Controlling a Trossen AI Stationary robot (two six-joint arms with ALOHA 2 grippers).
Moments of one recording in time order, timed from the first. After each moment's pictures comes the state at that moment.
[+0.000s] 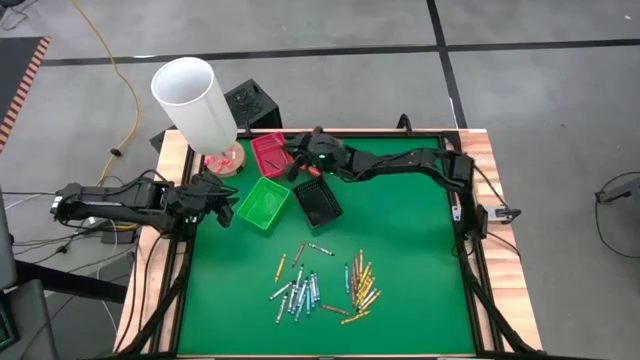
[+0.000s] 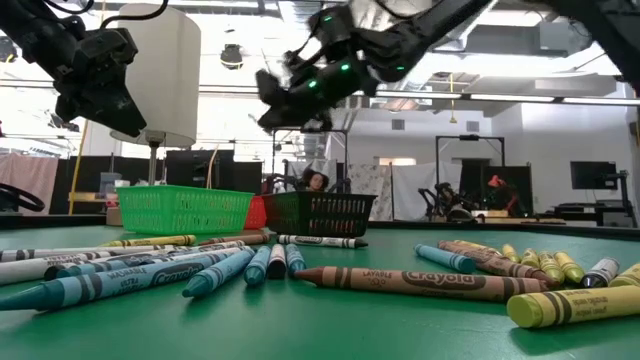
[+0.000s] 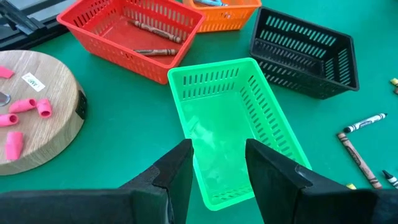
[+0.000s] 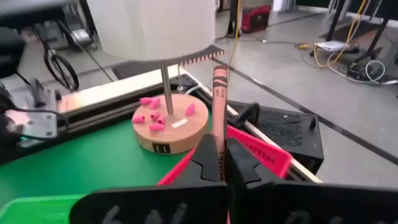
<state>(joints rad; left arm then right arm) -0.02 0.50 0.52 -0.73 -0.48 -0.64 -0.27 2.02 1.52 0.29 0.26 0.12</state>
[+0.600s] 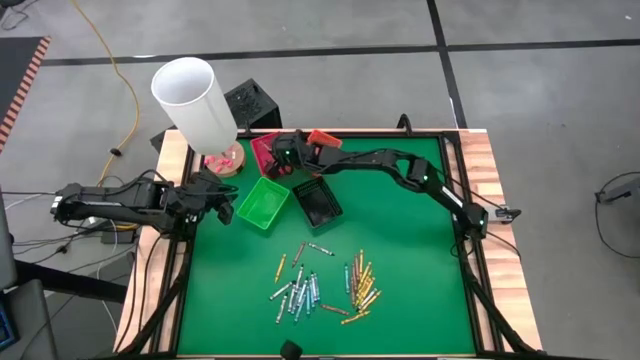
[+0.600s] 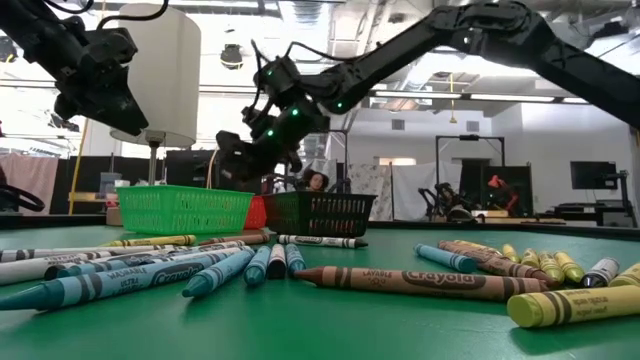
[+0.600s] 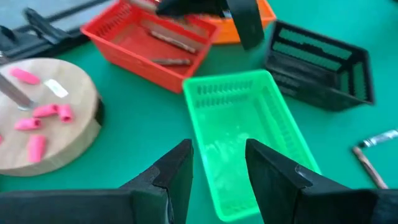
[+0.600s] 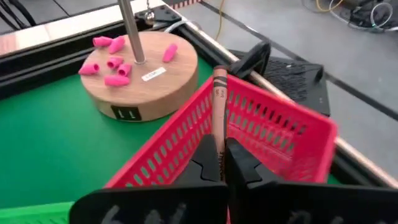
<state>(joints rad) -0.03 0.50 0.52 -0.73 -0.55 -0.65 -0.30 2.40 2.01 -0.05 0.24 0.18</state>
